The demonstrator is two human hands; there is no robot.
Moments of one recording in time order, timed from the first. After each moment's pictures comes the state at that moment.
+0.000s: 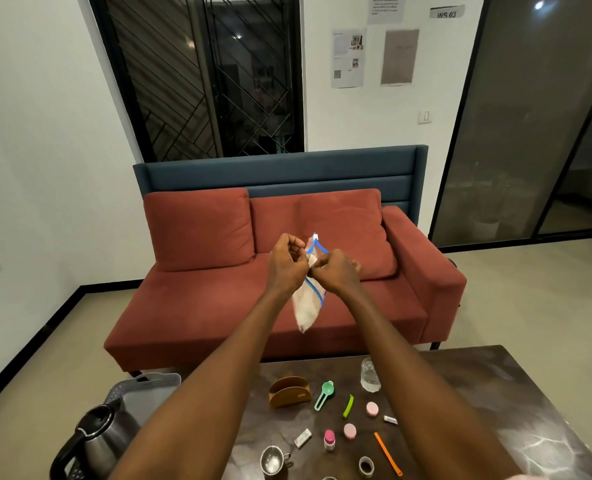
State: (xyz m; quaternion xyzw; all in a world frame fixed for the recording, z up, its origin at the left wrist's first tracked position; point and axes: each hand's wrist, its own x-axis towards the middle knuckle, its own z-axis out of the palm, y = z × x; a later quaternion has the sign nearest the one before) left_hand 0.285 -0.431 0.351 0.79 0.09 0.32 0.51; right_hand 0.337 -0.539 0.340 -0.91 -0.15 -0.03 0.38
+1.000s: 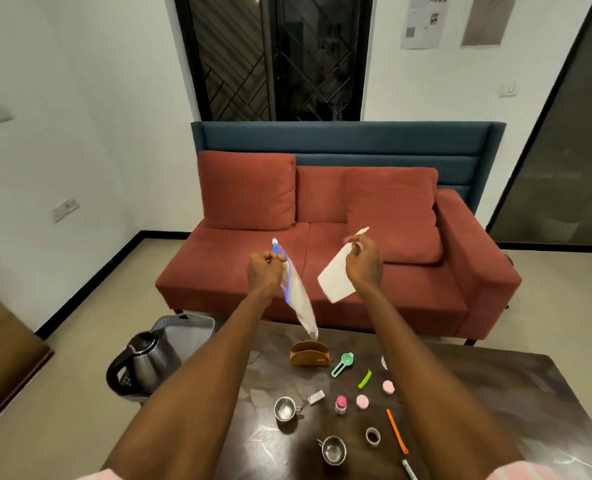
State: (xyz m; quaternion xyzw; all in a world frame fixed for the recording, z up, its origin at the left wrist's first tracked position) left_hand 0.214 -0.379 0.290 0.71 0.36 0.30 0.53; right_hand 0.317 -0.532 0.295 -0.83 -0.12 -0.07 0.54
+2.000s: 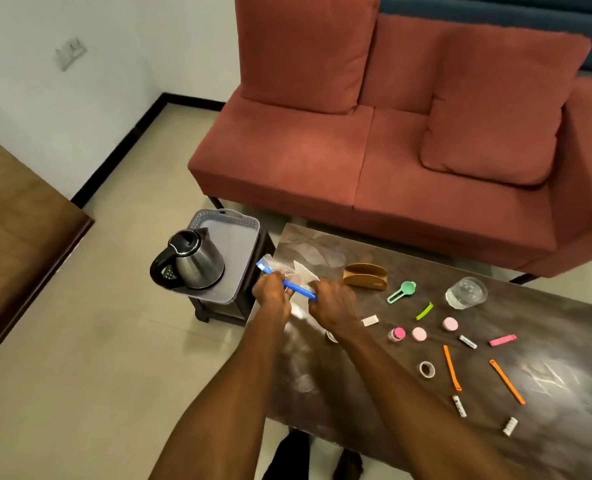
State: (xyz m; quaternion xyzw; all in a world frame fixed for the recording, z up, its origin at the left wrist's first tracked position) left_hand 0.122 -0.273 0.077 0.21 0.59 0.25 0.74; right_hand 0.176 -0.380 0.083 -0.89 -0.39 0.21 0.10
